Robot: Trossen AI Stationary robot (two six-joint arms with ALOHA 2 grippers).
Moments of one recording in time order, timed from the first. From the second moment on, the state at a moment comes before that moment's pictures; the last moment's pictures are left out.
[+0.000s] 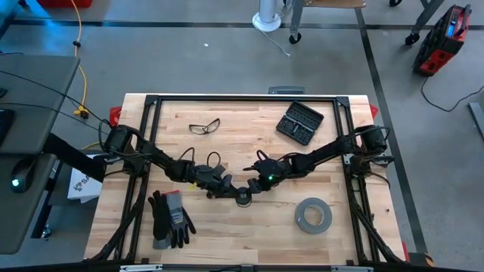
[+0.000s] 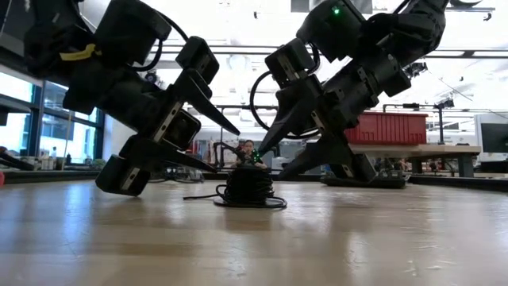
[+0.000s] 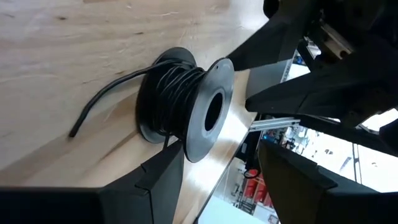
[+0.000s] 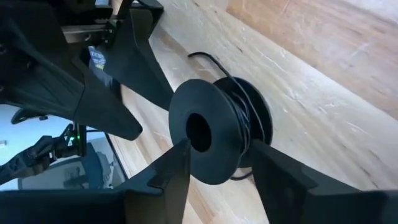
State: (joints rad) left arm -0.22 1.82 0.53 0.81 0.07 -1.73; right arm 0.13 1.85 0.86 0.30 -0.21 1.28
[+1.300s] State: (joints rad) left arm 0.22 1.61 0.45 1.24 0.33 -1.60; right arm 0.15 1.48 0.86 -0.02 -0.12 1.02
